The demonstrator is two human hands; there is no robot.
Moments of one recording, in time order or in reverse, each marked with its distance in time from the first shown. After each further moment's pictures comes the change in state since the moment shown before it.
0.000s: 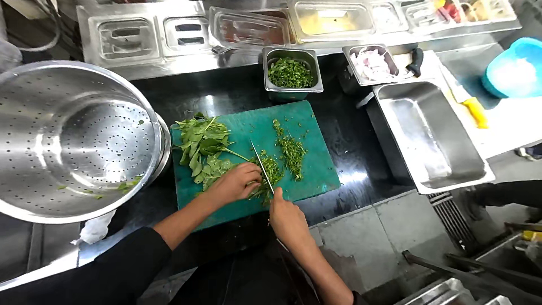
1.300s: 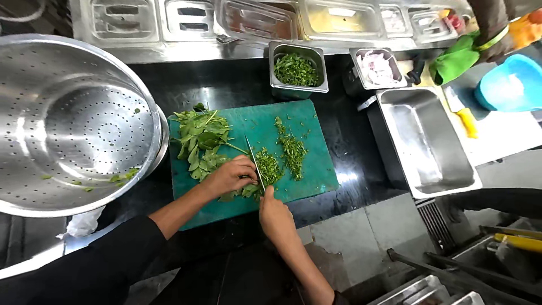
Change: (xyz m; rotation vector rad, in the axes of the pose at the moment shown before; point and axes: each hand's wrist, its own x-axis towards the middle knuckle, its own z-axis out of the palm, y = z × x) left_hand -0.006 -0.014 -0.005 -0.250 0.117 -0.034; right_hand 0.010 -0.018 0.018 0.028 -0.013 0.021
